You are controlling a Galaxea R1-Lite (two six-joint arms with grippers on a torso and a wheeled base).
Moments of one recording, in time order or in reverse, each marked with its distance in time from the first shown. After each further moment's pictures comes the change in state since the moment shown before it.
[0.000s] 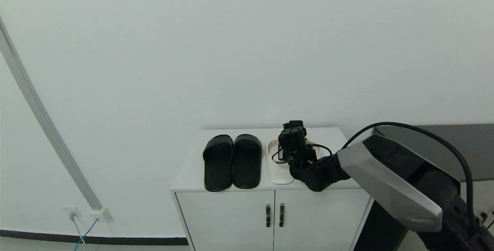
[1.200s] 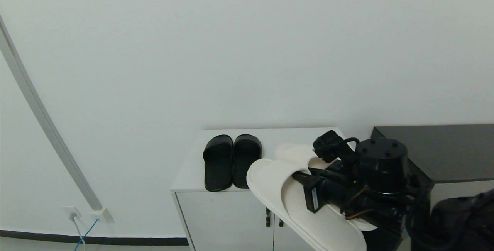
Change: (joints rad) left arm 0.000 0.000 0.000 0.000 0.003 -0.001; right arm 0.158 -0.788 1.067 -0.363 0.569 -0.190
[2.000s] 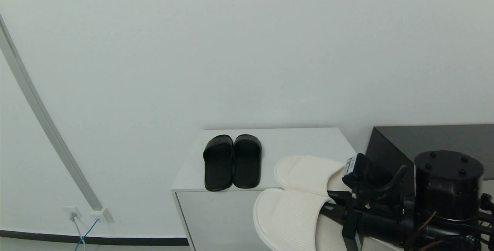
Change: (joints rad) left arm 0.000 0.000 0.000 0.000 0.000 0.000; right arm -0.002 -0.207 0.181 0.040 0.238 -0.277
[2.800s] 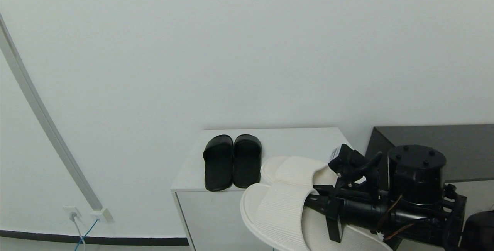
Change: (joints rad) left arm 0.000 0.000 0.000 0.000 -0.001 0.001; right arm -0.044 0.143 -0.055 -0.118 0.125 0.152
